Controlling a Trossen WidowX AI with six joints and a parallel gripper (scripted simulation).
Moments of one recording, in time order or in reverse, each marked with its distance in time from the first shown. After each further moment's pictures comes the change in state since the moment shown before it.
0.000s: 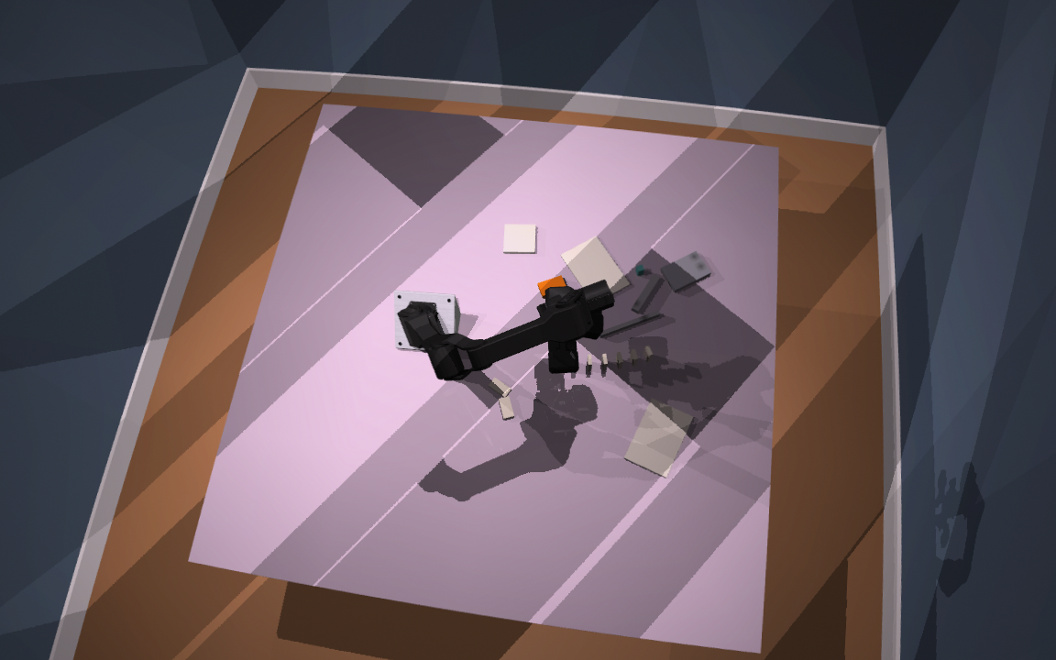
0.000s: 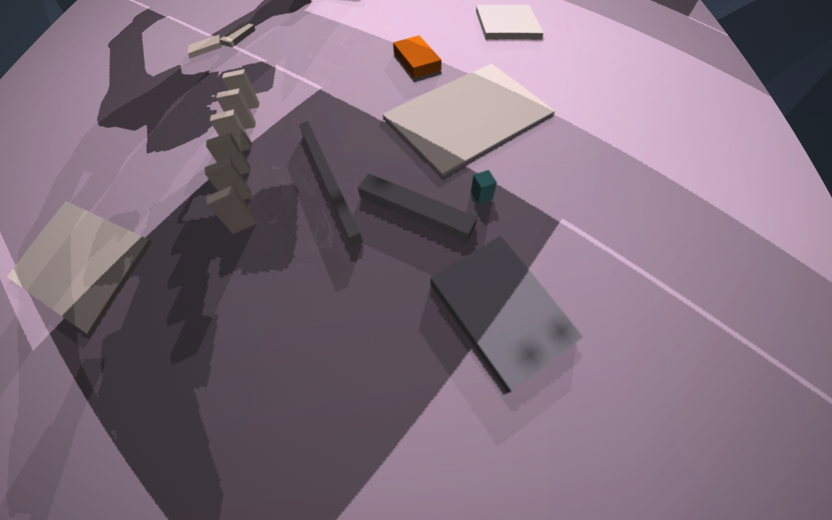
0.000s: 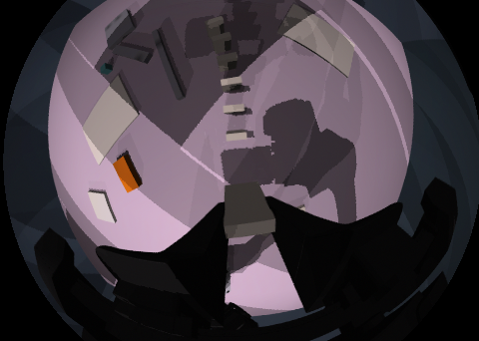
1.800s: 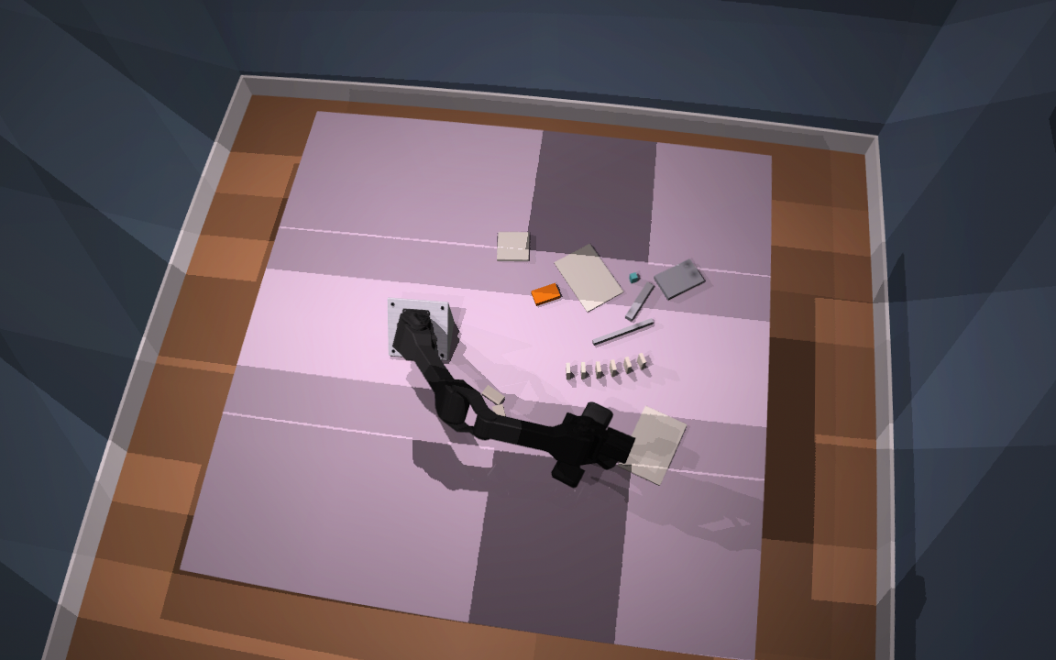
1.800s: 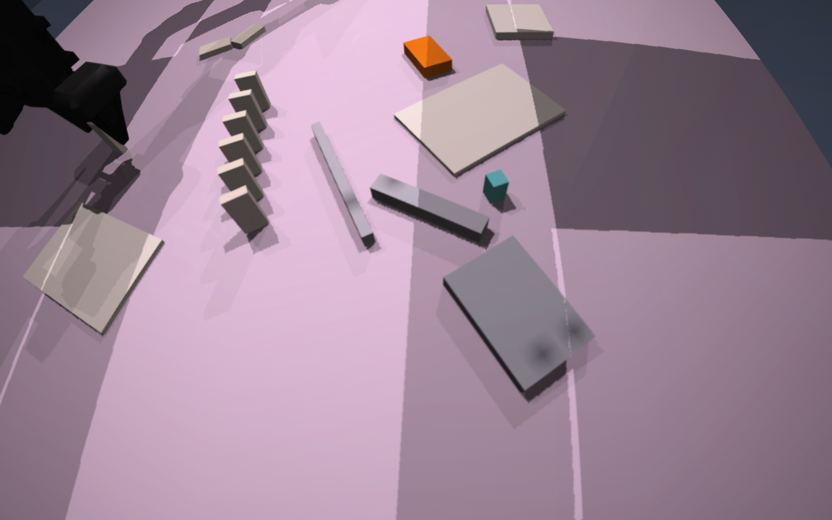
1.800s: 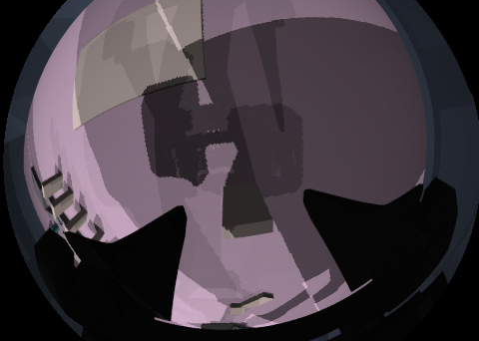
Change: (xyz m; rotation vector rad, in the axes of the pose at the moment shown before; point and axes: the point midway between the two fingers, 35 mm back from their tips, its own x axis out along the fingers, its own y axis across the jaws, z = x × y) arm 0.126 -0.206 0.048 0.534 -0.015 -0.033
